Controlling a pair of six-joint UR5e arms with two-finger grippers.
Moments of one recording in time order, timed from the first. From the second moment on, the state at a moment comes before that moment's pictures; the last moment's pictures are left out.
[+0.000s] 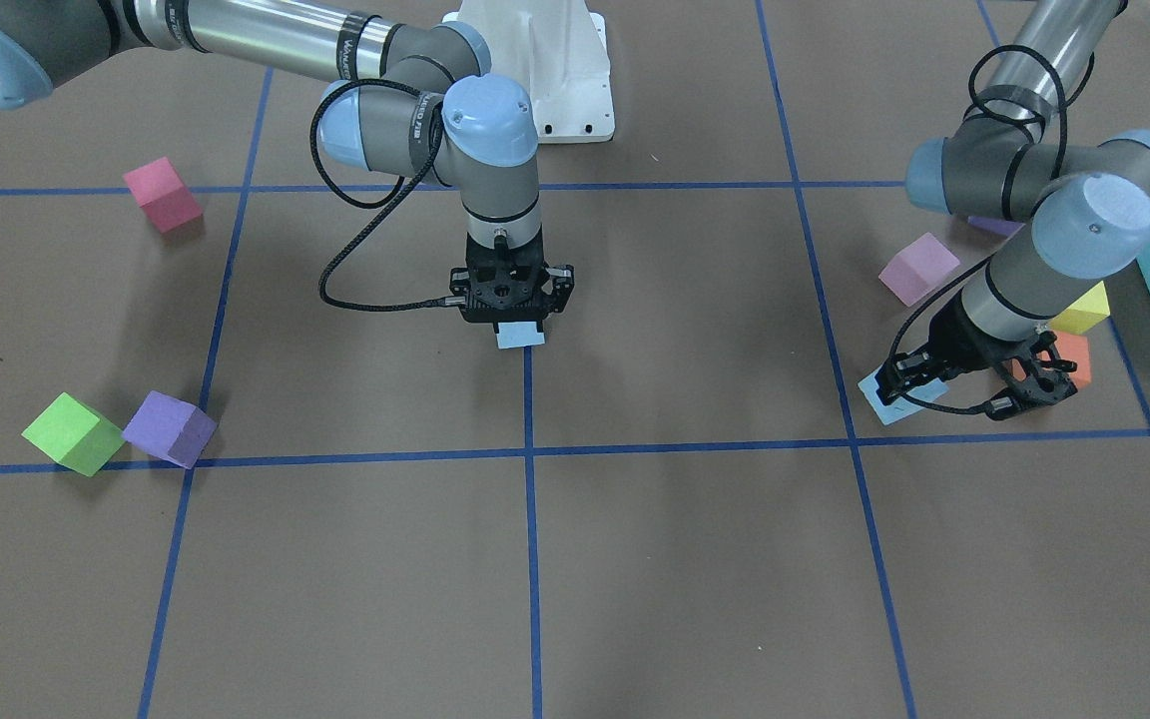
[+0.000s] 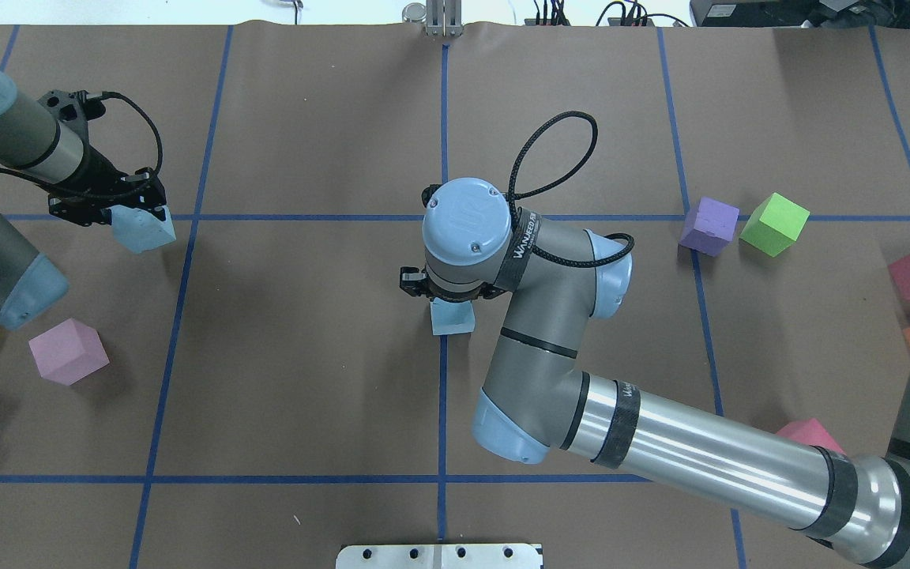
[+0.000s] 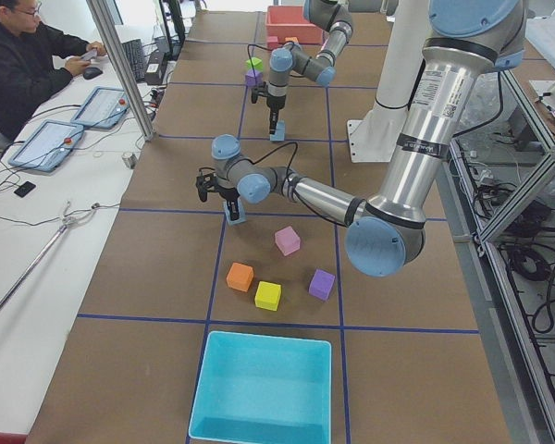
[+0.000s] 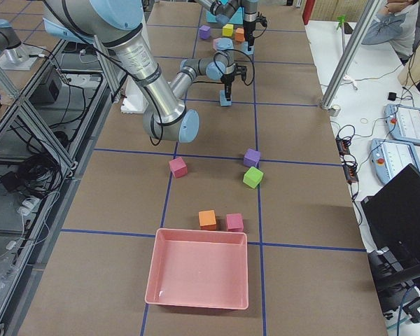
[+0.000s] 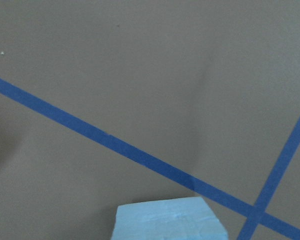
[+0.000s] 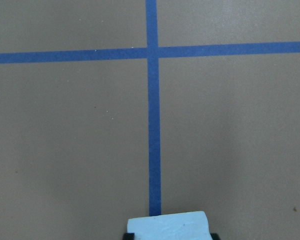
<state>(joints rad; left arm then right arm) -0.95 -1.88 -1.55 -1.93 -2.17 -1.13 0.47 -0.76 1.47 -1.48 1.79 1.28</state>
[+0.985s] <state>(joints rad) -0.95 -1.91 -1.66 -1.78 -2.17 -1.13 0.53 -0.76 1.51 -1.48 1.86 1.31</state>
